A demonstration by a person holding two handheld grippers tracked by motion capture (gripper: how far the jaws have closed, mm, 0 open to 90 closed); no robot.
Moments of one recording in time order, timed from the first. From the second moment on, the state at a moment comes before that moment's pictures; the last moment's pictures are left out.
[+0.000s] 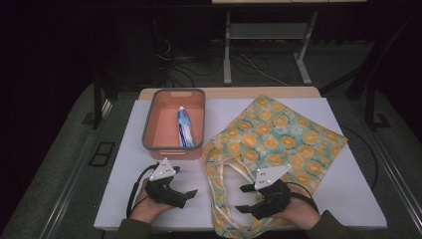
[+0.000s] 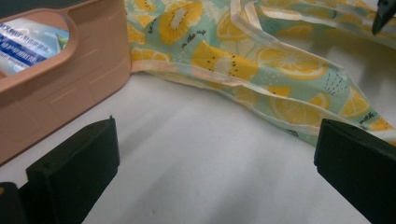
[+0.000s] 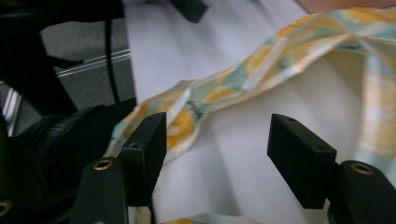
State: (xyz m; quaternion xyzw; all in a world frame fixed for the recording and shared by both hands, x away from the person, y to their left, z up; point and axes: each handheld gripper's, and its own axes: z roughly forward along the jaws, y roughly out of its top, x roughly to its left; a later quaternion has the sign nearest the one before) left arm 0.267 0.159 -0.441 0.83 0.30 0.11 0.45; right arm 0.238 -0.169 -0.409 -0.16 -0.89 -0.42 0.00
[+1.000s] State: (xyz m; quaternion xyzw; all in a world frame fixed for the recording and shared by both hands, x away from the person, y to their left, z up) left arm 0.268 0.153 -0.442 0.84 0.29 0.10 0.45; right arm 0.228 -0.134 -0.438 -0.12 -0.92 -0.38 -0.02
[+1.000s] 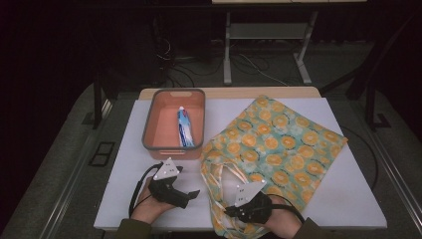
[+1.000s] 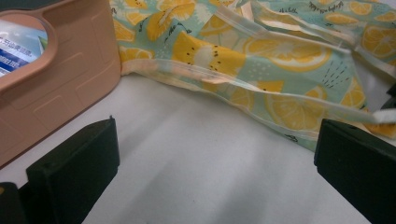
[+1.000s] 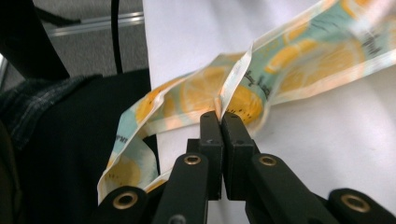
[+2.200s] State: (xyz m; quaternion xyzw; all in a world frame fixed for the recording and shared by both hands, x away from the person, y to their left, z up) left arm 0.269 0.156 -0.442 0.83 0.30 0.10 0.45; right arm 0.364 -0.318 -0.405 -0.40 -0.79 -0.42 -0.18
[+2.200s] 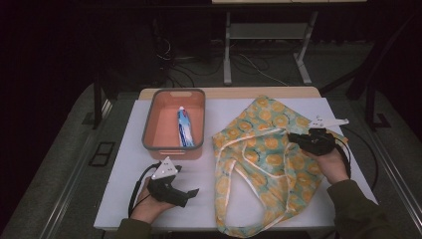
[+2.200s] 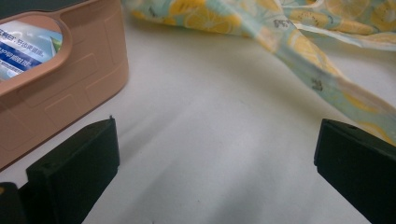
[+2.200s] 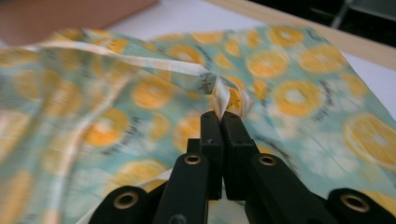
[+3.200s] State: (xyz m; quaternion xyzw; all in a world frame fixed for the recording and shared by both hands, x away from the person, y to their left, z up) left arm 0.267 0.155 -0.441 0.84 0.30 0.10 0.45; right arm 0.336 -0.288 -0.389 -0.35 -0.83 -0.42 -0.11
